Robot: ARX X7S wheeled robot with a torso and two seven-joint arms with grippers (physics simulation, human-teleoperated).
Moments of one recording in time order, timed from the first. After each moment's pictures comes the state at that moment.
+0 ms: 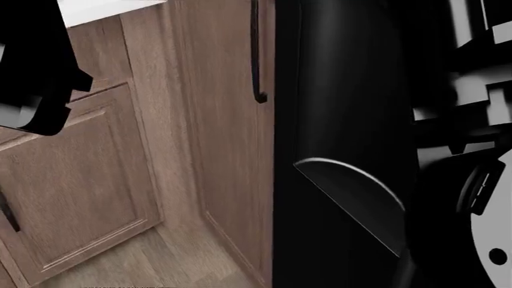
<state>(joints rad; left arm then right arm) -1.52 -0.50 0.58 0.89 -1.44 -0.81 -1.36 1.58 0.94 -1.04 -0.55 1.25 0.02 0.93</state>
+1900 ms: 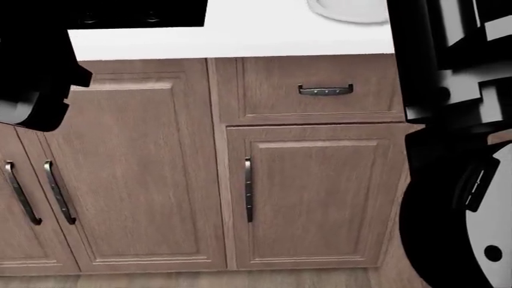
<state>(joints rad) -1.54 -0.51 0.59 0.89 -1.43 -0.79 -1.35 1.57 0.92 -1.02 -0.55 1.26 0.03 0.92</state>
